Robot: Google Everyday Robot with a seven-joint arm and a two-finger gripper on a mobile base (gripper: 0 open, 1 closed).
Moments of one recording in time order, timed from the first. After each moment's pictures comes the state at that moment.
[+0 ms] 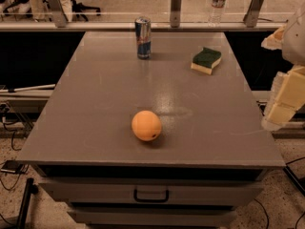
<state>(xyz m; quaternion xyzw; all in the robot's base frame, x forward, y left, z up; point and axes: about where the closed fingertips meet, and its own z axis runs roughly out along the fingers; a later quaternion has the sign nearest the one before) 0.438 -0.216 0.980 -0.60 0.78 -0.04 0.16</state>
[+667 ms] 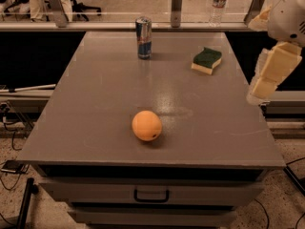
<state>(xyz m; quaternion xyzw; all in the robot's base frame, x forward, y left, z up) 0.484 -0.199 0.995 -0.61 0.76 -0.03 0.20</state>
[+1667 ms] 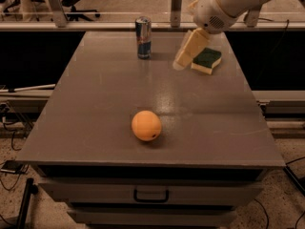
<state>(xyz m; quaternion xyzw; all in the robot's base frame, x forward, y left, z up) 0.637 -0.083 0.969 -0.62 0.70 0.05 0.35</state>
